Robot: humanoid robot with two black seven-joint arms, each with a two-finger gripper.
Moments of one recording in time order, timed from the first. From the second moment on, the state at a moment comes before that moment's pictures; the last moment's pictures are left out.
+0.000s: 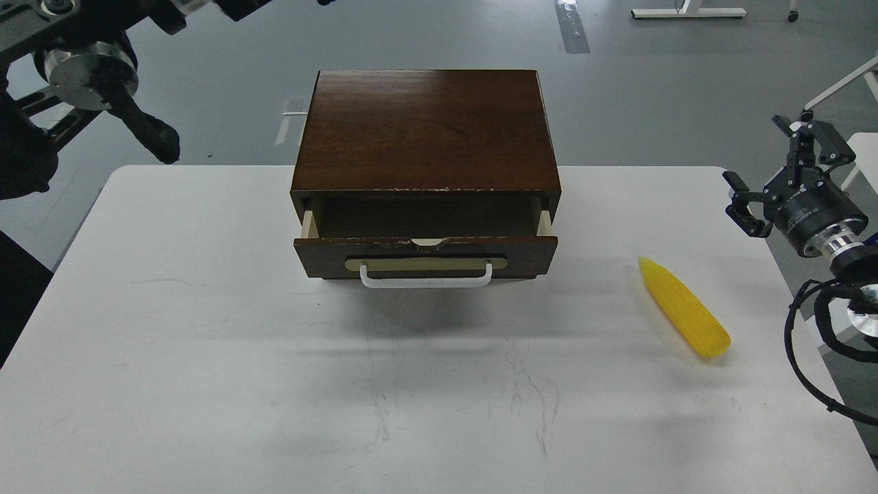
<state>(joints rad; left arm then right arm) -1.32 0.63 -0.38 -1.11 0.27 -0.49 -0.48 0.72 -0.74 0.30 0.87 0.18 0.33 0.49</state>
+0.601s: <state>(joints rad) -0.88 0.66 -0.48 -0.85 -0.01 -0.49 -0.35 0.70 -0.80 0.26 0.88 0.10 0.33 0.49</state>
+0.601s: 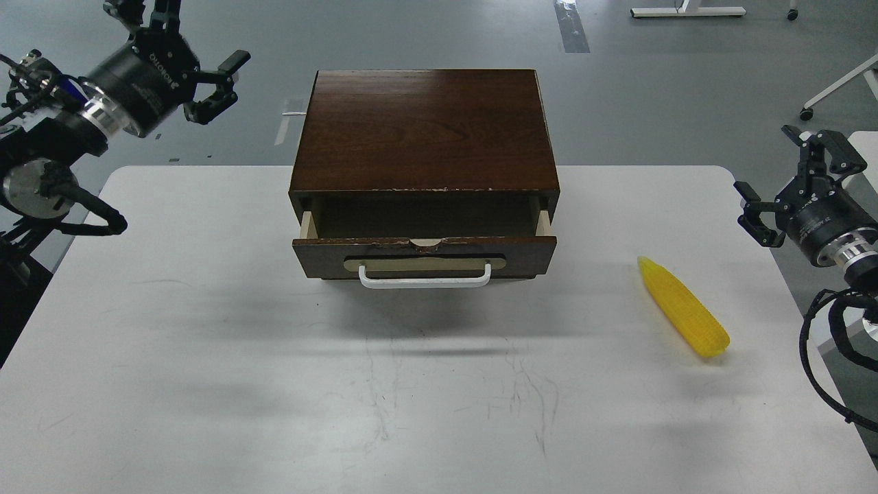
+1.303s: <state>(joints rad) -0.78 0.64 -0.50 -0.85 -0.01 -0.49 -0.38 0.73 -1.03 0.25 0.96 -1.10 0.33 0.49</state>
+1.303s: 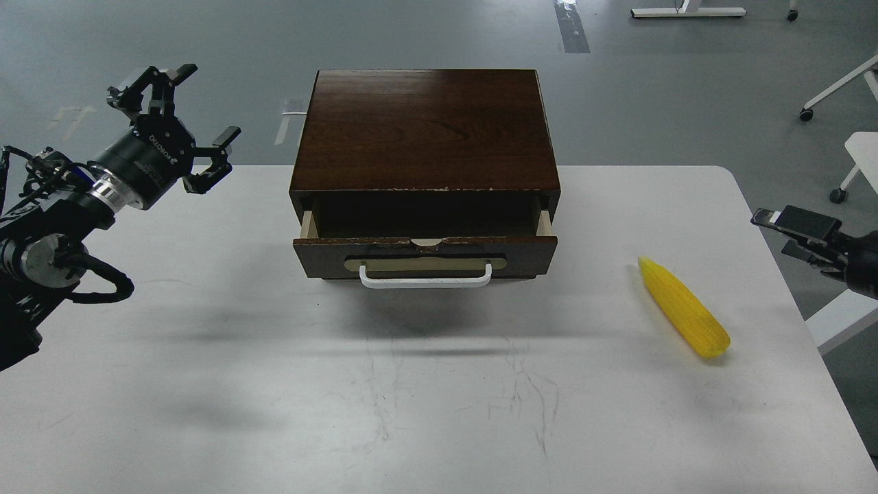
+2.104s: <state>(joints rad) -0.78 0.64 -0.52 -0.86 0.00 -0.49 -0.39 0.90 -0.81 -0.06 0.90 -1.43 0.26 0.49</state>
